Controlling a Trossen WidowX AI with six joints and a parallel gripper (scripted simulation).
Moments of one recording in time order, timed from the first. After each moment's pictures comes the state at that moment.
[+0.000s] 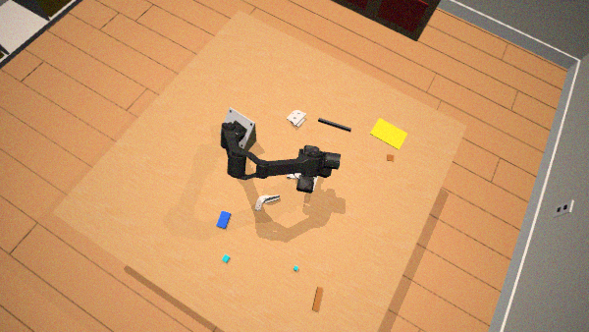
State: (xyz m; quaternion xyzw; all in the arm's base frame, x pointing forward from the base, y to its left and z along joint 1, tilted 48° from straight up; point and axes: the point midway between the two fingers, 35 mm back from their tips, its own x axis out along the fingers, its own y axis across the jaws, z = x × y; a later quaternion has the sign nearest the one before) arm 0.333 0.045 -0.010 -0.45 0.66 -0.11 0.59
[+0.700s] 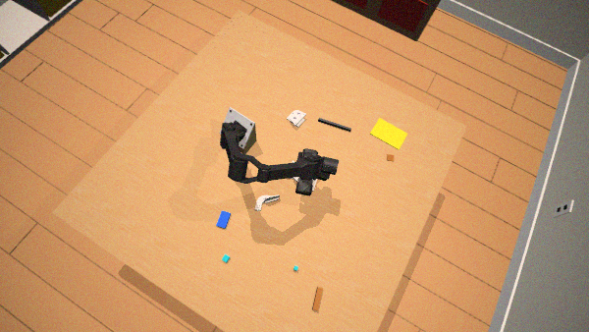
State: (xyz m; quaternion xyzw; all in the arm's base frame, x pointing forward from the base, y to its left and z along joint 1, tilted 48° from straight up) arm 0.335 0.021 -0.031 -0.45 0.66 -0.11 0.59
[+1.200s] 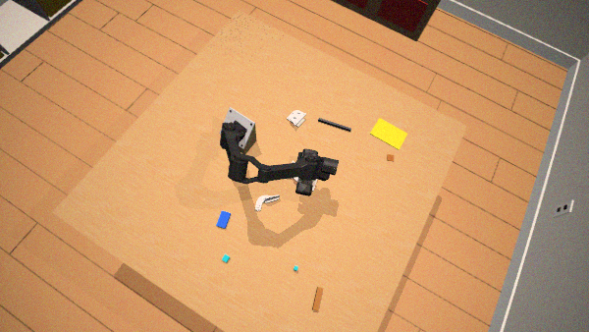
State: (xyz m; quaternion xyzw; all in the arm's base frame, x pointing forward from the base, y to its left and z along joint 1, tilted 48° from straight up) arm 0.335 0.019 -0.033 -0.45 0.66 -0.11 0.59
